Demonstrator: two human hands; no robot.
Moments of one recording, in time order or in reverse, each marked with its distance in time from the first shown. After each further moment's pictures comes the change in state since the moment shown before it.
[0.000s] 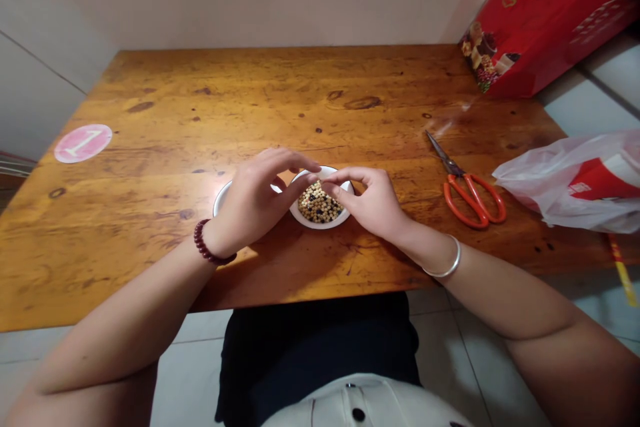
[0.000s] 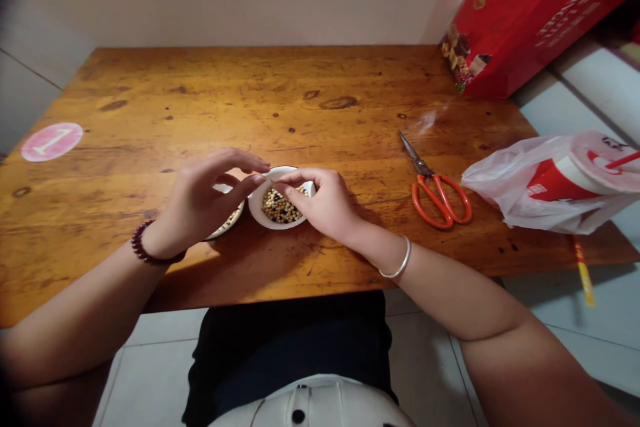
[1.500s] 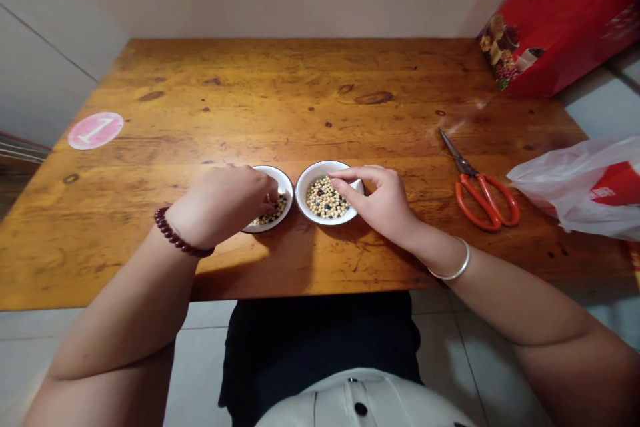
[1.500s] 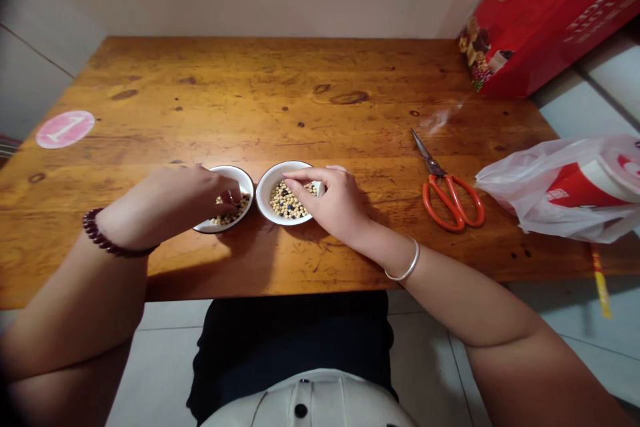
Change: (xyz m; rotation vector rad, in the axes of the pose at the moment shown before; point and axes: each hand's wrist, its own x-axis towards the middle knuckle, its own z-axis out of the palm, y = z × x) left_hand -0.009 -0.012 -0.039 1.011 -0.604 -0.170; right_hand -0.006 -0.002 0.003 -0.167 0.049 -0.043
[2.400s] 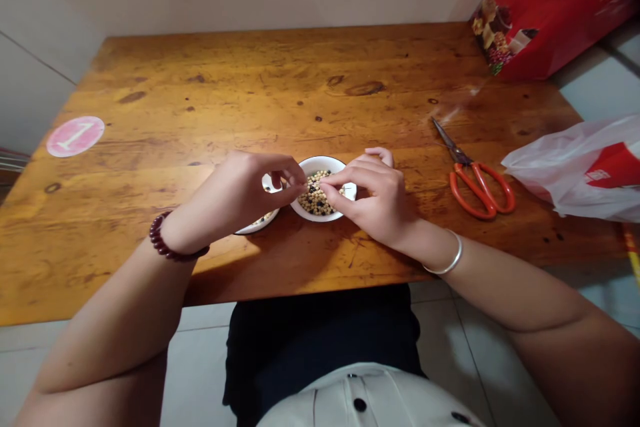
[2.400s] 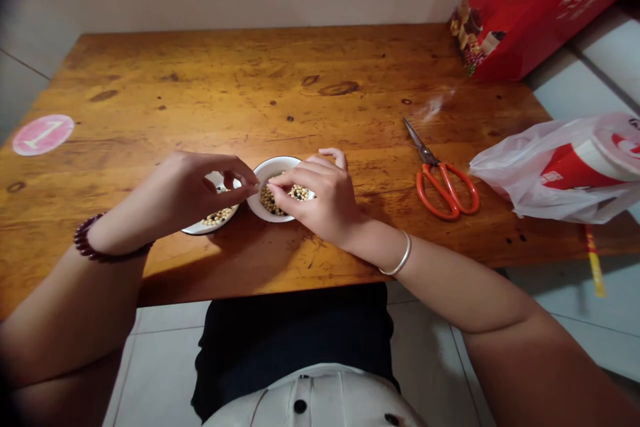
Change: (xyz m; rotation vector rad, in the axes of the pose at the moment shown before) left_hand 0.012 0.015 -0.012 -0.750 0.267 0.165; right_hand -0.002 -0.012 -0.006 -0.224 0.131 -0.371
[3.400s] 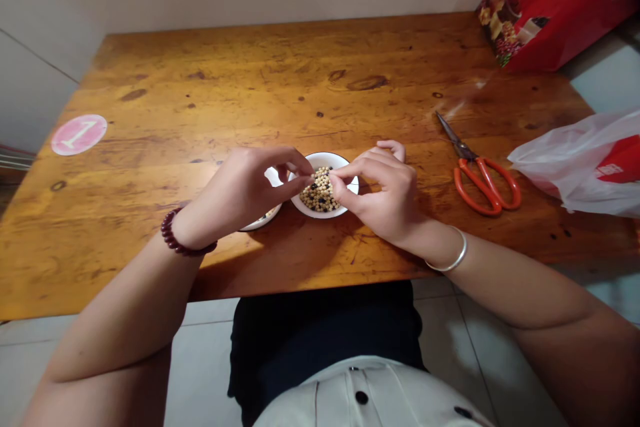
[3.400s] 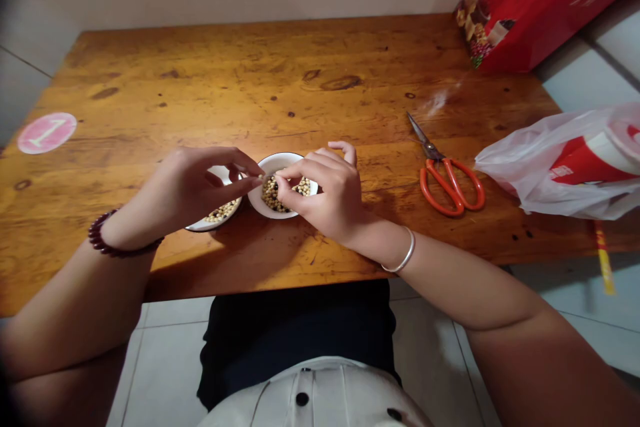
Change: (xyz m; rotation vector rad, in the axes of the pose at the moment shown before) left_hand 0.001 0.003 0.005 -0.104 0.059 0.003; right_hand -0.002 -0.001 -0.001 -0.023 0.113 0.001
